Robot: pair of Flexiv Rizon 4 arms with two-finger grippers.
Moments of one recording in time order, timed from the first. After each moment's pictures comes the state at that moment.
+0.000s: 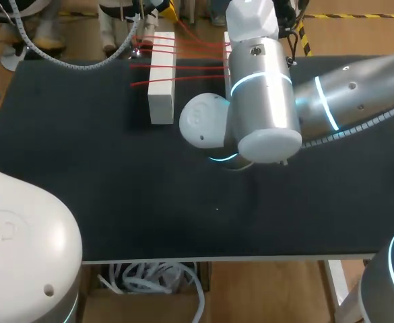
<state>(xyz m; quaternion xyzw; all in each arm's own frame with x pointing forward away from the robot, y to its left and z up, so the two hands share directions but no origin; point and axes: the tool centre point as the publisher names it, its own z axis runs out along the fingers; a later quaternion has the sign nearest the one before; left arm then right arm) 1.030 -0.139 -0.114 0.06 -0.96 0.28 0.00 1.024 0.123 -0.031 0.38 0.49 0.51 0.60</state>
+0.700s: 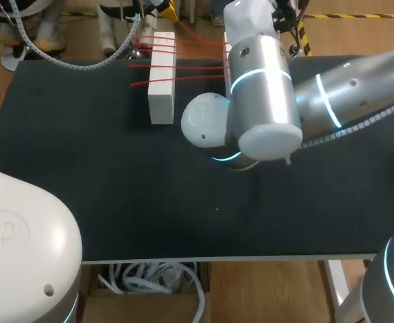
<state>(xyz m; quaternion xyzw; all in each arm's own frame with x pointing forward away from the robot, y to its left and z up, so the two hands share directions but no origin) 1.030 -0.139 -0.114 0.06 -0.96 0.28 0.00 1.027 0.110 -0.032 0.26 0.57 0.36 0.69</state>
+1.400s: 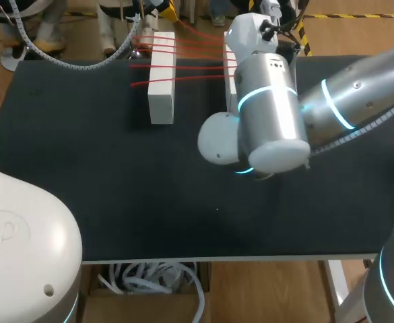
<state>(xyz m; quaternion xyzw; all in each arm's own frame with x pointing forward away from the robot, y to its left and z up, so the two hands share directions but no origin) 1.030 -0.139 -0.114 0.06 -0.96 0.28 0.00 1.026 0.101 -0.045 0.07 0.62 0.14 0.77</state>
